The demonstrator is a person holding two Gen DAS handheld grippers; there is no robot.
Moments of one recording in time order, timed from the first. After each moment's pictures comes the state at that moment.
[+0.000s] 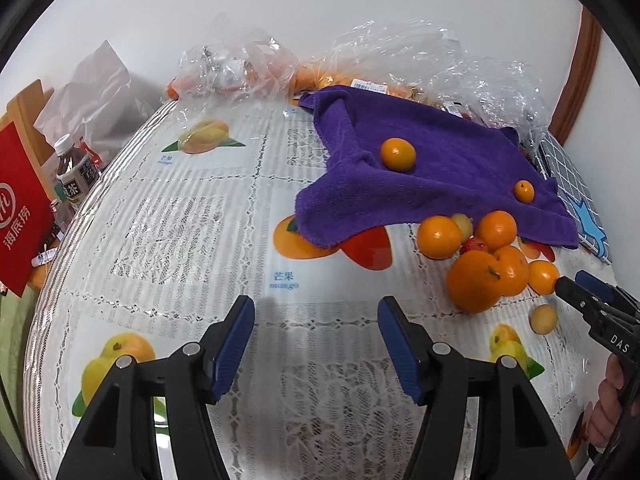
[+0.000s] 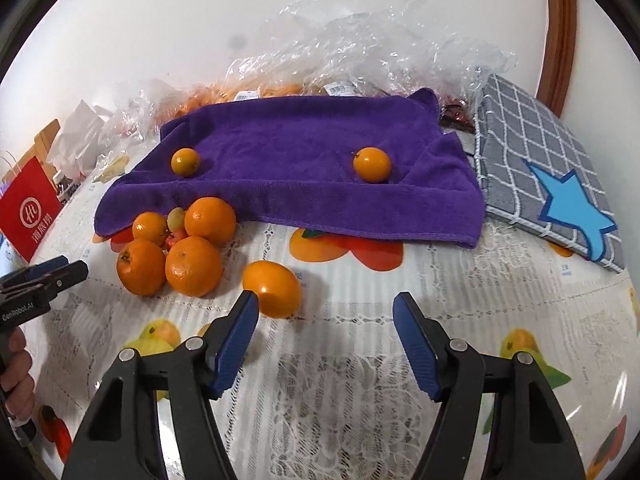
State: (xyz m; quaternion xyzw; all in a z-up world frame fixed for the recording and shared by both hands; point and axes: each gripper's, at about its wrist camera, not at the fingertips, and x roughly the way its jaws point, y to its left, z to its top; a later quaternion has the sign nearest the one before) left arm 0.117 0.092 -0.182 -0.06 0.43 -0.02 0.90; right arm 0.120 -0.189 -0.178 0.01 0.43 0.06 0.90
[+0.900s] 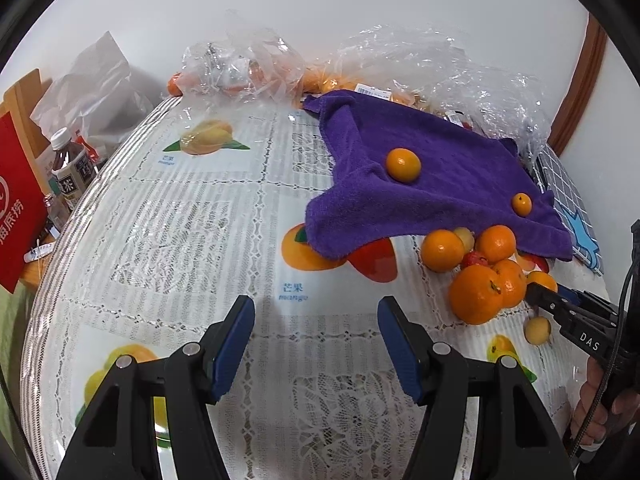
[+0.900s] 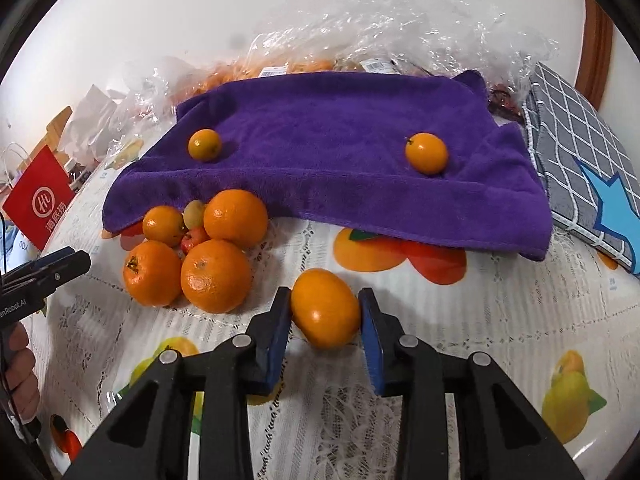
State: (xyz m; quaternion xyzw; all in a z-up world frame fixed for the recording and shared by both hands) left arm 0.121 0.102 -0.179 -0.08 0.43 -0.03 0.90; right arm 0.145 -0.166 -0.194 0.01 0.46 0.10 0.88
